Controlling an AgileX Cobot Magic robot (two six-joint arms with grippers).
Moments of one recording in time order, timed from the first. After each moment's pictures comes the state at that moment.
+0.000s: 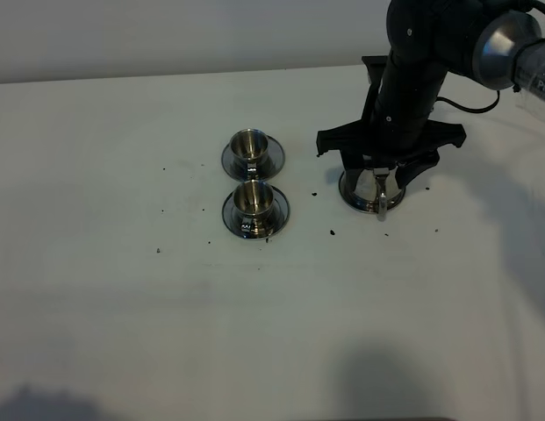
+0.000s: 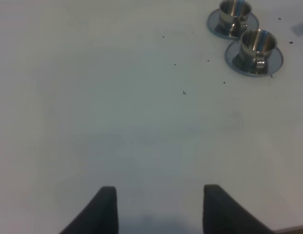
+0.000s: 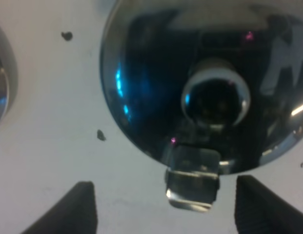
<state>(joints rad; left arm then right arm) 0.01 0.00 -0.51 -0.12 1.06 0.13 0.44 2.17 -1.80 0.13 1.17 0.32</state>
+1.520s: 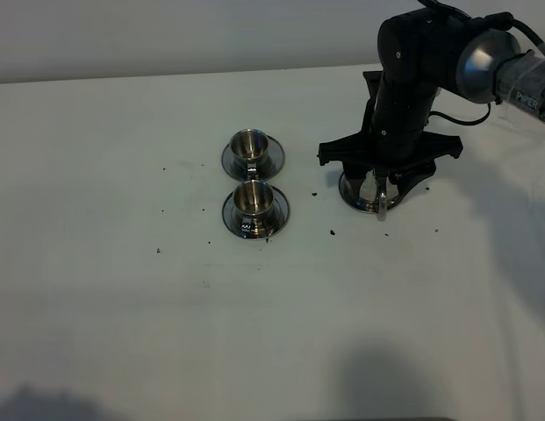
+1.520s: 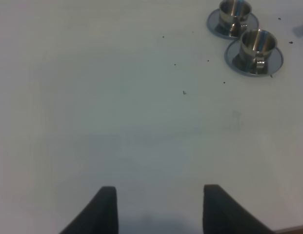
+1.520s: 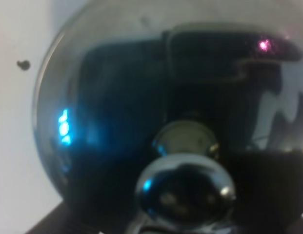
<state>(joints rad) 0.01 0.00 -0.51 -0.12 1.06 0.13 0.44 2.24 -1.80 0.07 1.12 0.38</state>
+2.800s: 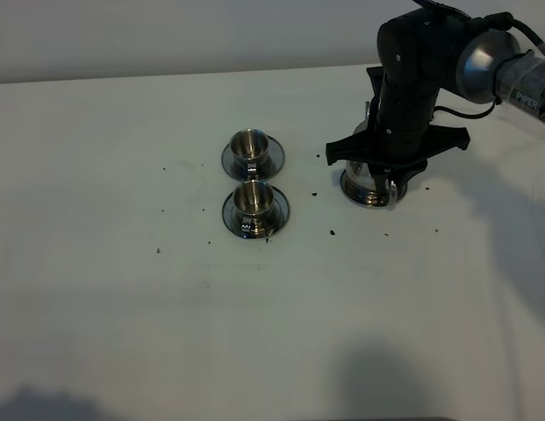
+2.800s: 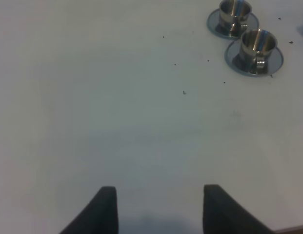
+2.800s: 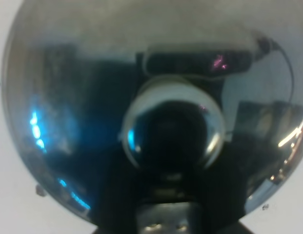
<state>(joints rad) 0.01 0.00 -0.51 -0.12 1.06 0.13 0.44 2.24 -1.80 -0.01 1.11 0.38</state>
